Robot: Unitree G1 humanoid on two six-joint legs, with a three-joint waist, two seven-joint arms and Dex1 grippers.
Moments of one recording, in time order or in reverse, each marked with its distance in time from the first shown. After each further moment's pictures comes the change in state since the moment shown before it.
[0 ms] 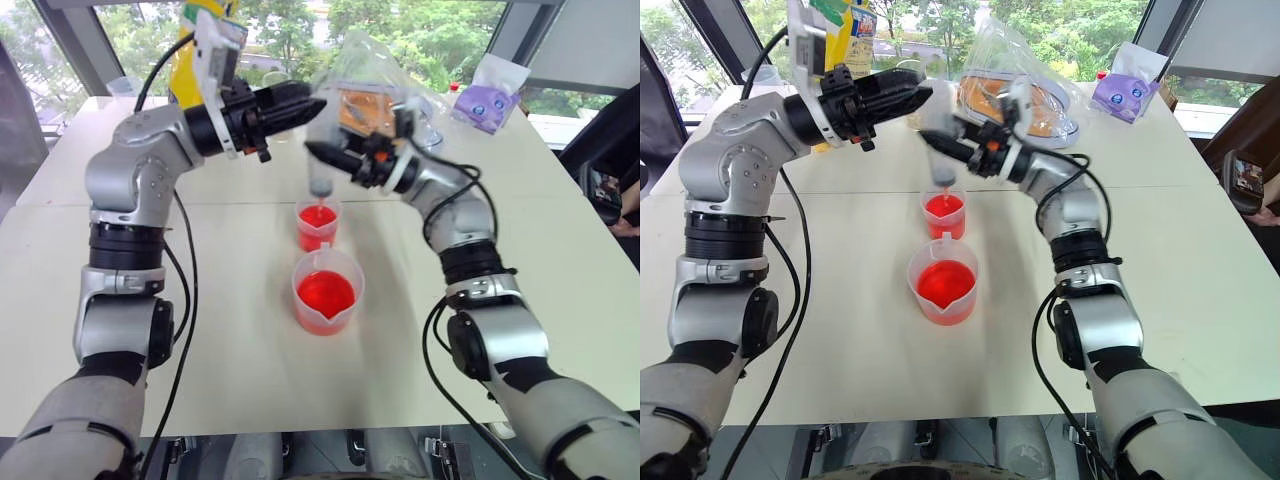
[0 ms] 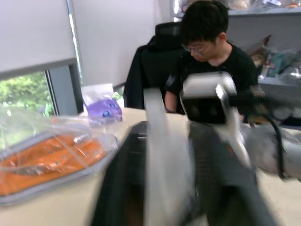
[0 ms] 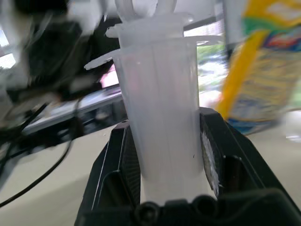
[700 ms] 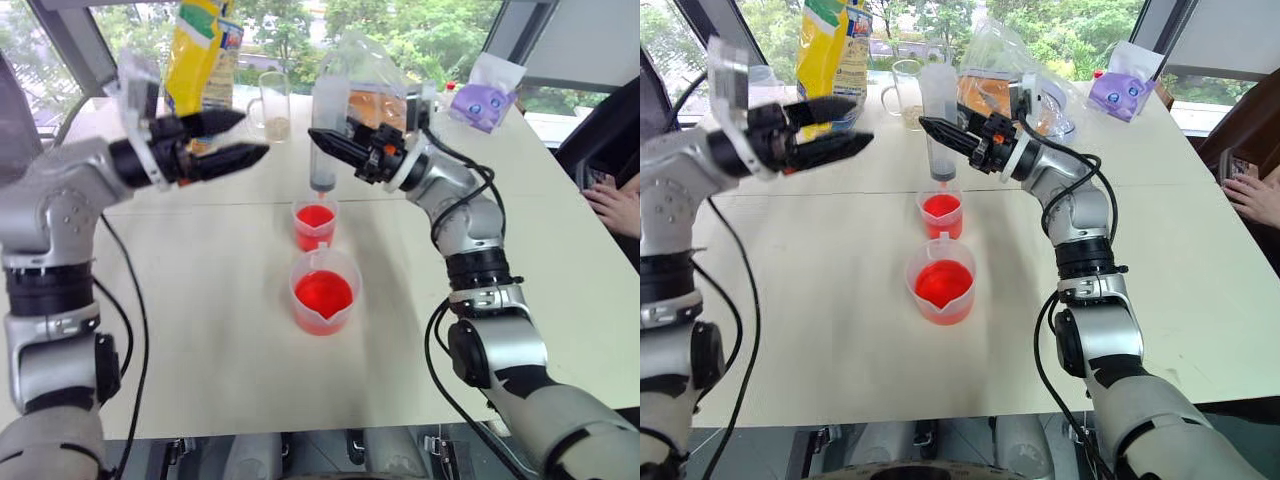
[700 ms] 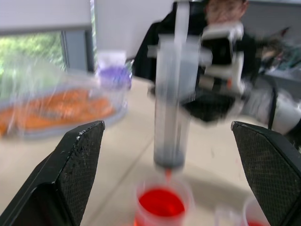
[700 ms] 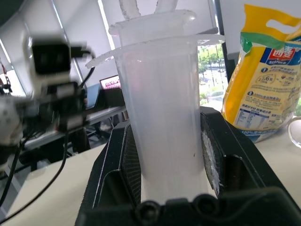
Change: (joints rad) left arm 0.309 0.253 0.158 -0.303 -0.157 0.184 -0.022; right arm 0.050 -0.003 0.013 -0.223 0.054 0.218 -0.101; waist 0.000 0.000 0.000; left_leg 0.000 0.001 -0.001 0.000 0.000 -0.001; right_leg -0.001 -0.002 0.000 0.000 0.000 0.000
